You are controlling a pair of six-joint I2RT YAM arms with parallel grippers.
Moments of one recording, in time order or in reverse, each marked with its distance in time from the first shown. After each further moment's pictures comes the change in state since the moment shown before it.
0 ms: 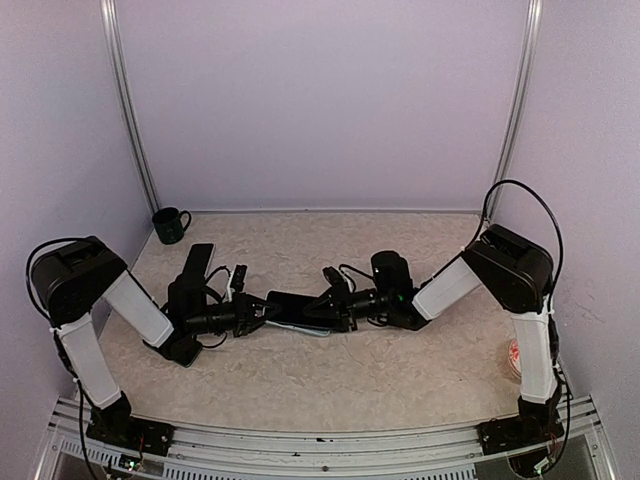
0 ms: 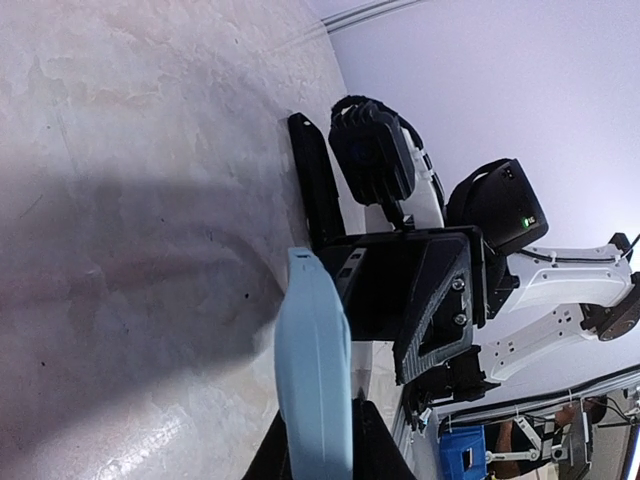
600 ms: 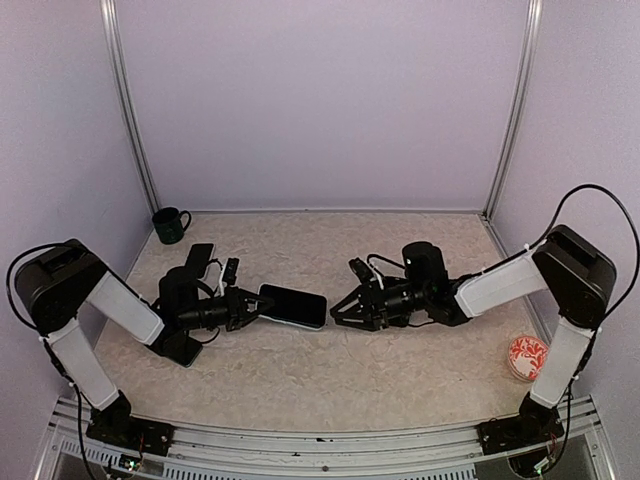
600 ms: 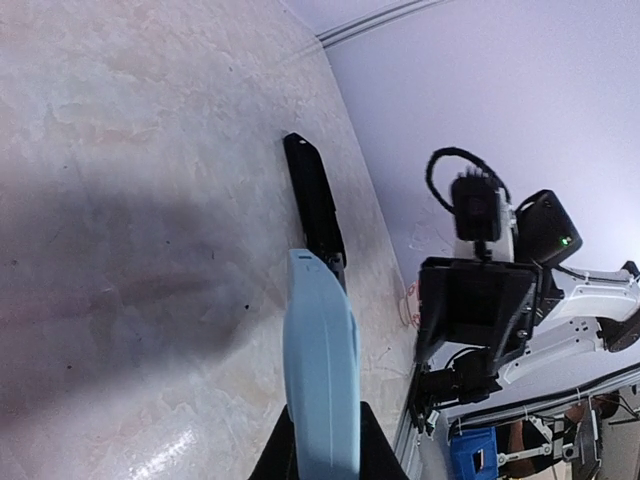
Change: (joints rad) left arm 0.030 -0.108 -0.015 -0.056 0.023 0.043; right arm -0.035 -0.359 -0.235 -0.249 0.014 -0.240
